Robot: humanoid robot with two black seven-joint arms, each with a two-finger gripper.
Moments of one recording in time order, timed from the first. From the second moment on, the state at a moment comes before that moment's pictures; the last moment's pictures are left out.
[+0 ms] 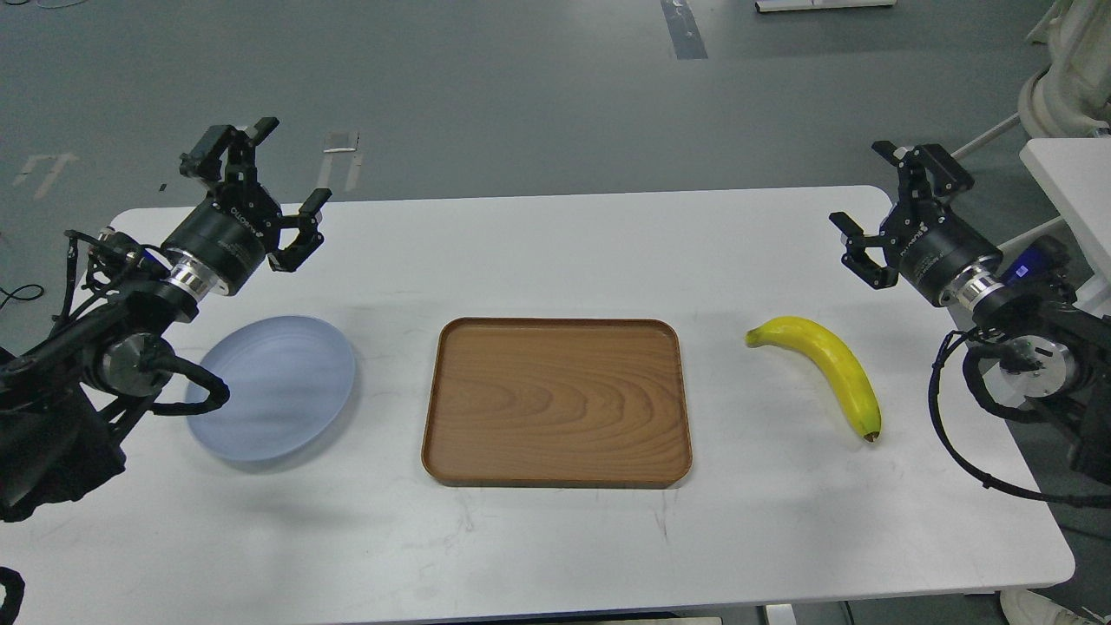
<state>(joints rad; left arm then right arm) -0.75 0.43 -0.58 -0.67 0.13 -0.49 -0.46 0.78 -0.56 0.27 0.64 0.01 0.49 0.49</state>
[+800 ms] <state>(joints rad) -0.81 0.67 -0.58 -0.78 0.47 -0.49 -0.47 0.80 -0.56 0.26 0.64 -0.01 0.49 0.49</state>
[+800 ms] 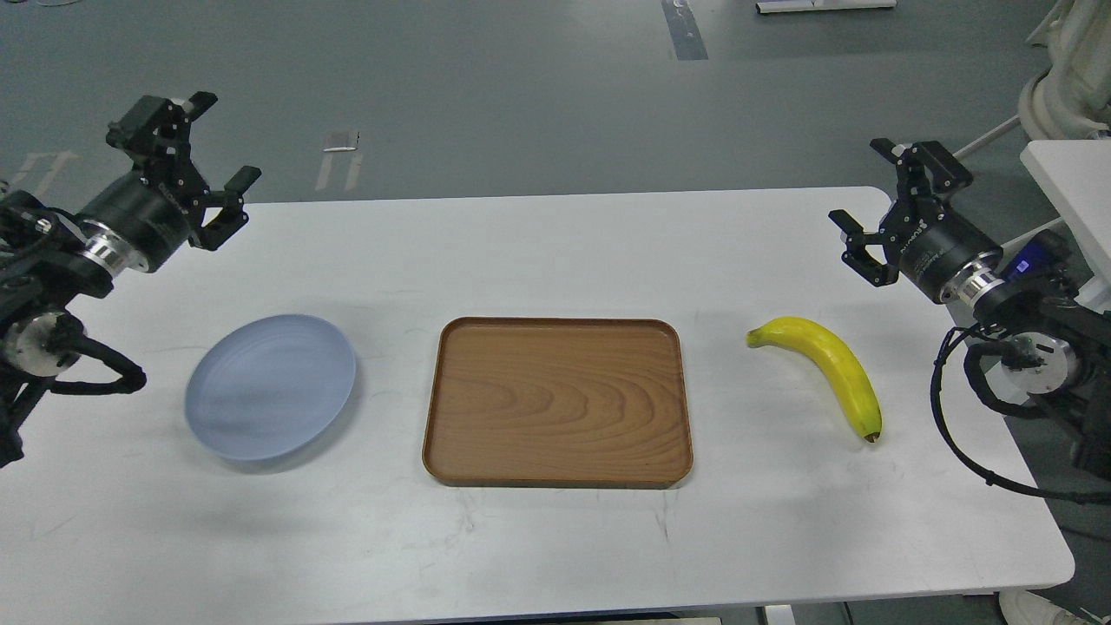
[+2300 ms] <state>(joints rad) -0.69 0.74 -0.29 -0.66 1.57 -0.25 -0.49 0.81 -0.54 0.26 0.64 -0.01 0.49 0.49</state>
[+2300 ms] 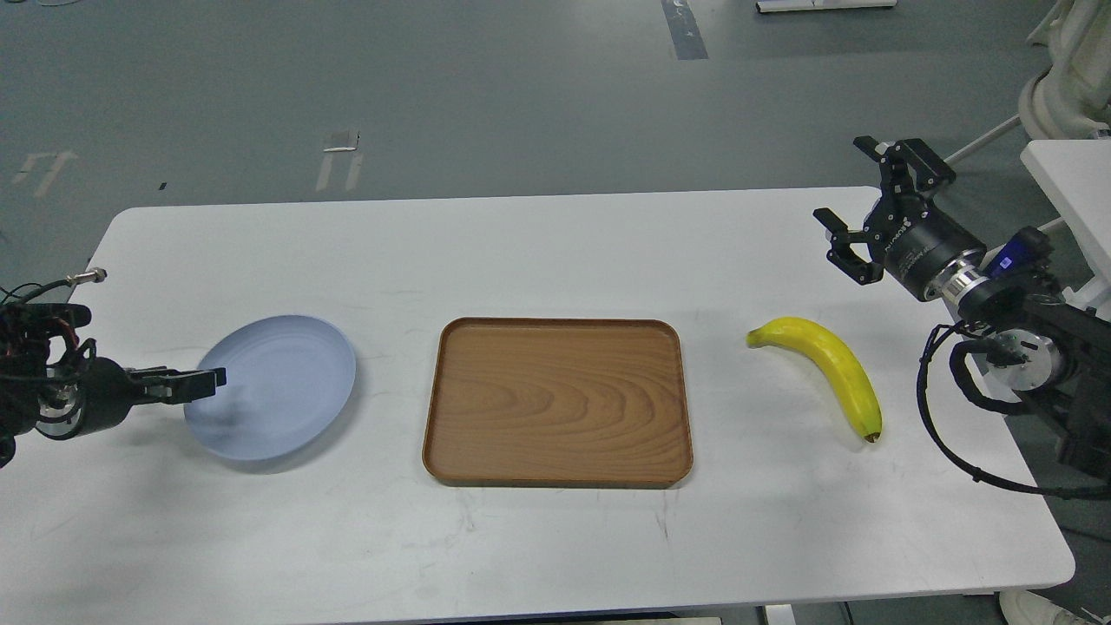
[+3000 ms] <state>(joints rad) -0.68 0.74 -0.29 -0.68 1.53 -0.26 -0.49 0.81 -0.54 0.26 0.64 -0.03 0.49 0.49</state>
